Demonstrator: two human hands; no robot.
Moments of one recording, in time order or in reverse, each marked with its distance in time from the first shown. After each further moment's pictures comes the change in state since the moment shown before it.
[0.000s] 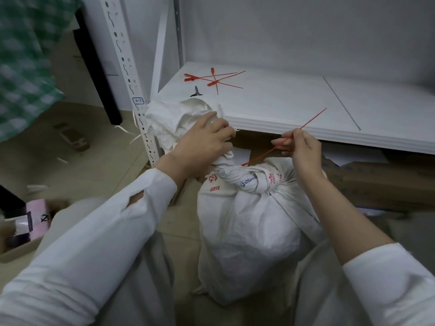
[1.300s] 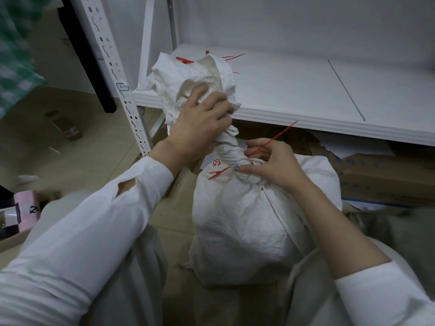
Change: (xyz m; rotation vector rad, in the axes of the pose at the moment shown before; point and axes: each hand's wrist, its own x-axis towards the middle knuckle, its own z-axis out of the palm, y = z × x) left_hand 0.037 0.002 0.016 0.092 0.193 -0.105; right_hand -0.007 0.020 -0.003 -0.387 -0.542 -0.061
